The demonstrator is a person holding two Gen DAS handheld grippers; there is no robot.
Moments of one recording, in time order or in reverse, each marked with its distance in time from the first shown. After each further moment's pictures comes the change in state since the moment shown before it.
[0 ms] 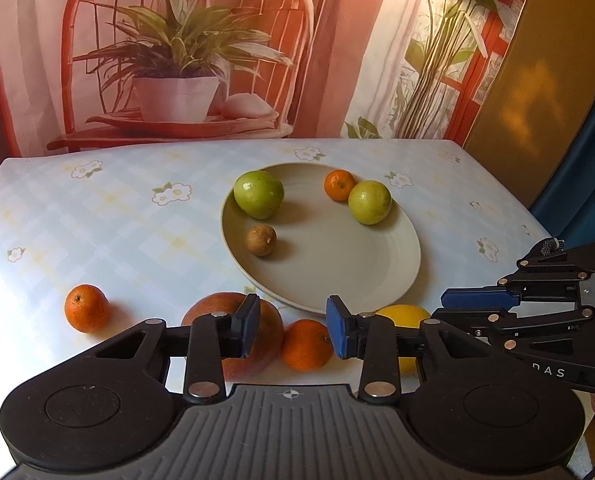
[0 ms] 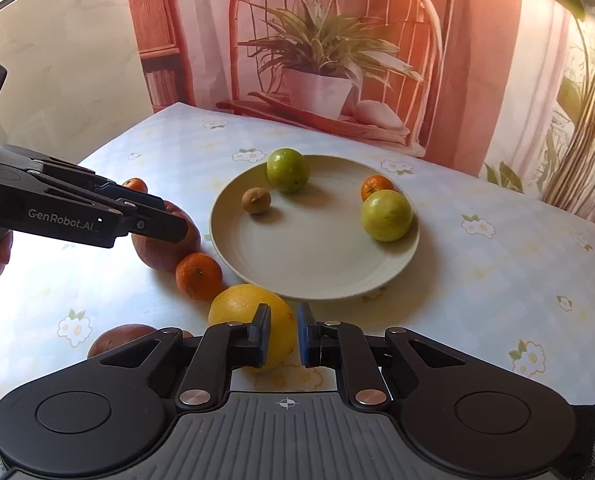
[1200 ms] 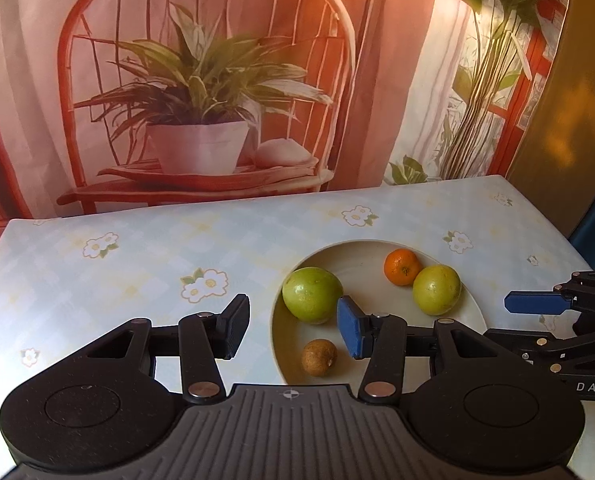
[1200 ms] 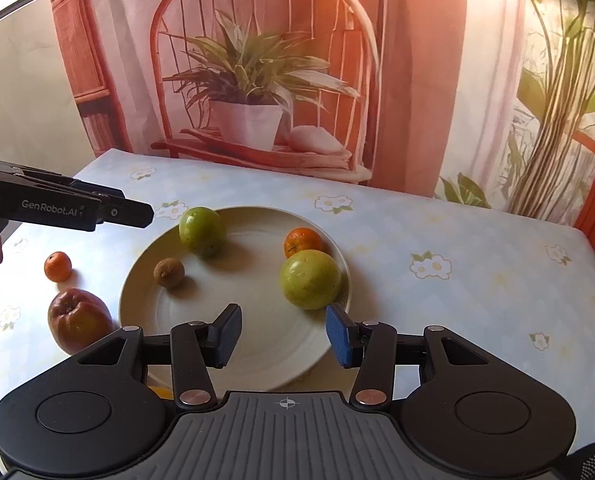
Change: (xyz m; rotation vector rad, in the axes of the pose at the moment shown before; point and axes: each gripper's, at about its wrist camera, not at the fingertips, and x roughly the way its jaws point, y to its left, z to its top) left arm 0.037 0.032 0.071 0.032 -0.039 0.094; right arm 0.030 -0.055 0.038 0.128 -0.060 -0.086
